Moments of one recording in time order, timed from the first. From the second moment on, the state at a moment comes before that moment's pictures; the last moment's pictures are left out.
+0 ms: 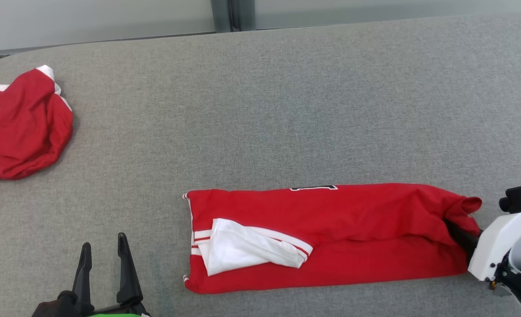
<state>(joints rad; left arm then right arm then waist) 0.18 0.05 -0.06 -0.02 -0.38 0.06 -0.26 -0.19 -0.61 0.39 0.32 0.99 0.13 0.28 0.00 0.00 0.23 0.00</state>
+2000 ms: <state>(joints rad) 0.18 0.05 -0.13 0.10 -0.44 0.08 -0.26 -0.18 -0.21 0.34 0.04 0.73 0.13 0.27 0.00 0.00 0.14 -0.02</state>
